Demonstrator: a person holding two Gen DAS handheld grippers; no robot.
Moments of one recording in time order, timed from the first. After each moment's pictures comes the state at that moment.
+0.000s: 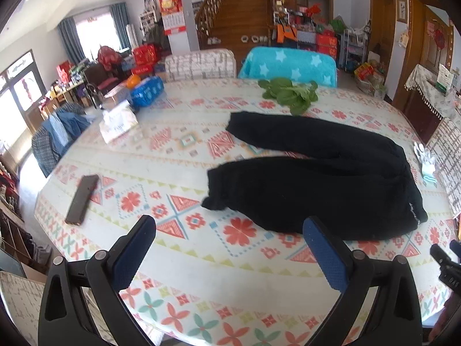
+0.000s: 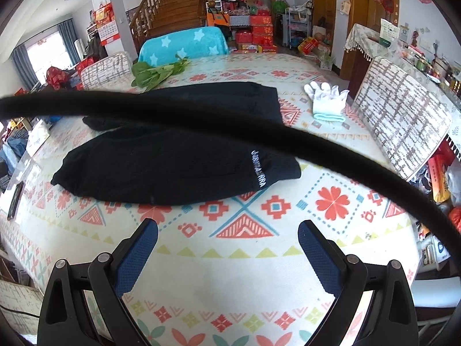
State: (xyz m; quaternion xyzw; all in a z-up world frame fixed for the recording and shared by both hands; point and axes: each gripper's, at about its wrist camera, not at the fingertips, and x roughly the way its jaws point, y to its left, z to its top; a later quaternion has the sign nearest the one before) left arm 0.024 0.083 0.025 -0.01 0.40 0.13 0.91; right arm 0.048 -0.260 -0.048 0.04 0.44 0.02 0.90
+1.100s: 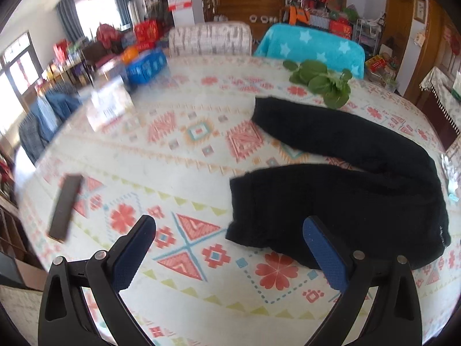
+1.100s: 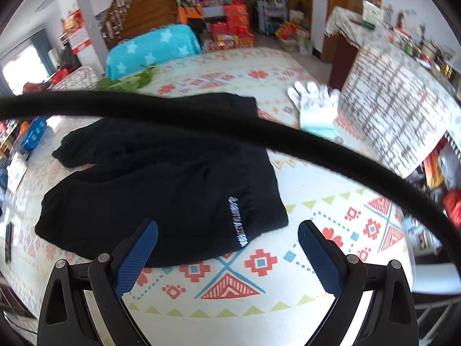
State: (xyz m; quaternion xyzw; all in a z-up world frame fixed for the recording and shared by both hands) left arm 0.117 0.171 -0.035 -0.05 0.47 0.12 0.87; right arm 0.133 -0.288 -0.050 0.08 0.48 -0.05 0.87
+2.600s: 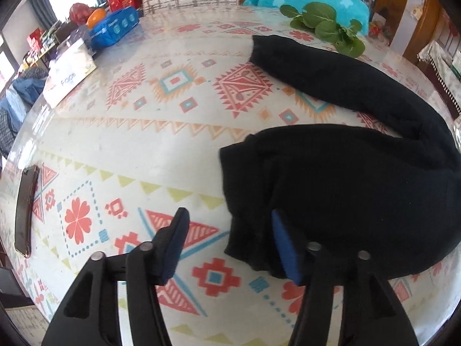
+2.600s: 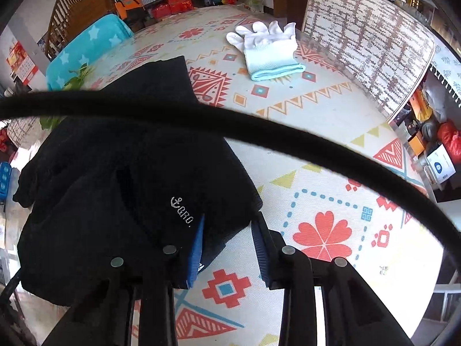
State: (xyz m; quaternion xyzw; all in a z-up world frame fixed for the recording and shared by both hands) left arm 0.160 0.199 -0.117 -0.04 0.54 0.08 0.83; right arm 0.168 -0.334 -0.116 0.16 0.53 -0.12 0.82
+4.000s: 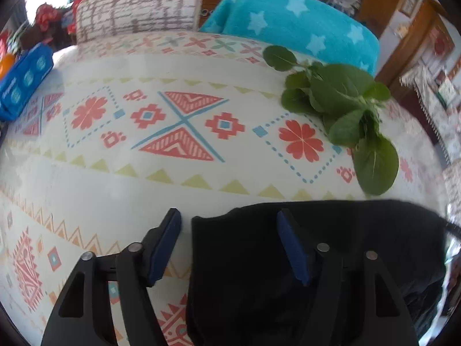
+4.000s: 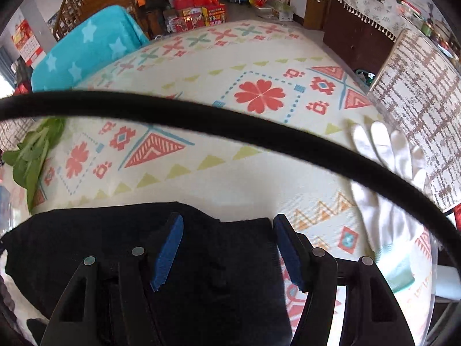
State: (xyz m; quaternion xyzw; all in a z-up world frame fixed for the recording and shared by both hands) left arm 0.445 0.190 -0.135 -0.06 0.52 -0.01 0.85; right arm 0.447 -0.316 -0.123 0.10 0.54 -0.09 0.83
